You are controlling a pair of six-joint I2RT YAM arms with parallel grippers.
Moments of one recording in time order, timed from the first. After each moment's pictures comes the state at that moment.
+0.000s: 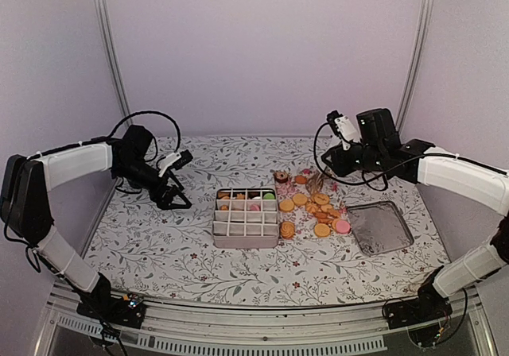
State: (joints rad) left arm -0.25 1.55 1.10 -0.72 0.66 0.60; right arm 0.60 1.41 1.10 -0.26 0.05 0.05
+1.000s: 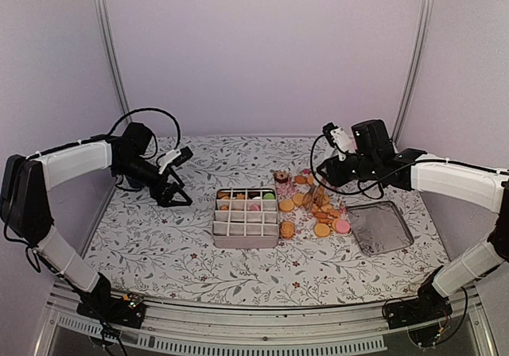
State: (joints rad) left arm -0.25 1.55 1.12 -0.72 0.67 0.60; right arm 0.60 1.43 1.02 -0.20 0.00 0.07
